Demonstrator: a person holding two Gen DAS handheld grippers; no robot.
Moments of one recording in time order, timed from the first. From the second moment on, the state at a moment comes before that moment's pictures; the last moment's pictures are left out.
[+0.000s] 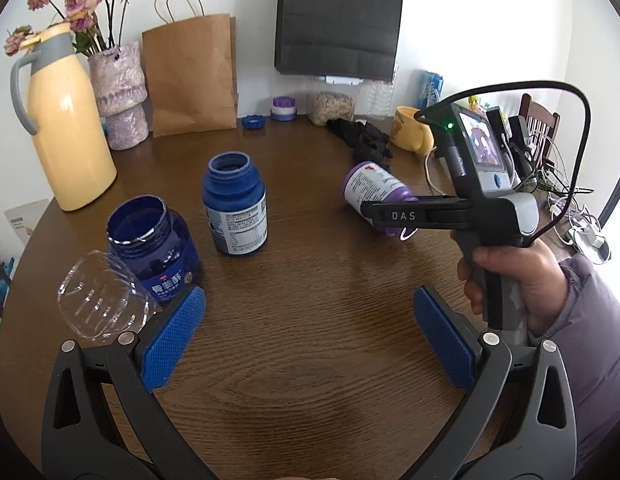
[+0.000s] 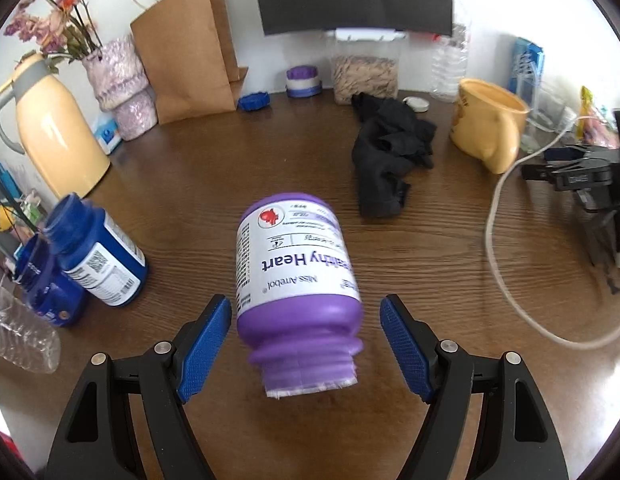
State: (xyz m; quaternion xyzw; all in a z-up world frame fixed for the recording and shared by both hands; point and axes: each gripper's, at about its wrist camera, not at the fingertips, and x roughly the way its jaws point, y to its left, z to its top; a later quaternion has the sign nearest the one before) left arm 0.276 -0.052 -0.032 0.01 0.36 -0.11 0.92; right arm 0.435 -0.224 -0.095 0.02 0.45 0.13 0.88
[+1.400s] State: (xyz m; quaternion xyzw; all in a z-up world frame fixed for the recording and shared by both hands) left arm 0.209 -0.088 -0.095 0.22 0.41 -0.22 0.86; right arm 0.258 -0.254 -0.090 0.07 0.42 0.42 0.80
